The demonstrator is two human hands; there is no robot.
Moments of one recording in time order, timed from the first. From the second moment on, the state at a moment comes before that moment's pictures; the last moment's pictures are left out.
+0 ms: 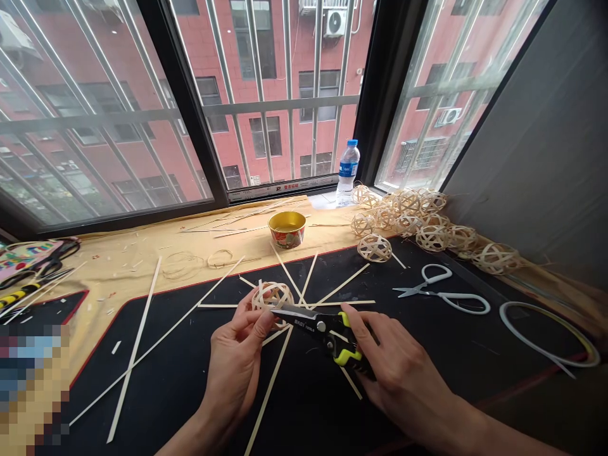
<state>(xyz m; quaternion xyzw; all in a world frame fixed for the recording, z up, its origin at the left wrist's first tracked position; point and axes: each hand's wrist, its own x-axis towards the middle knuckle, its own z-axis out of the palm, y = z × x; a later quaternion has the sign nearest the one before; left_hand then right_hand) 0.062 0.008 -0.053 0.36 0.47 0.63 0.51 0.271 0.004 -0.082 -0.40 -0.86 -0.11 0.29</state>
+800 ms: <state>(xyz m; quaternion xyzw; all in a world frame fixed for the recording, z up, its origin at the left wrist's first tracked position) 0.061 0.010 -0.059 0.41 0.48 0.61 0.47 0.279 0.003 -0.090 -0.39 -0.87 -0.08 0.29</state>
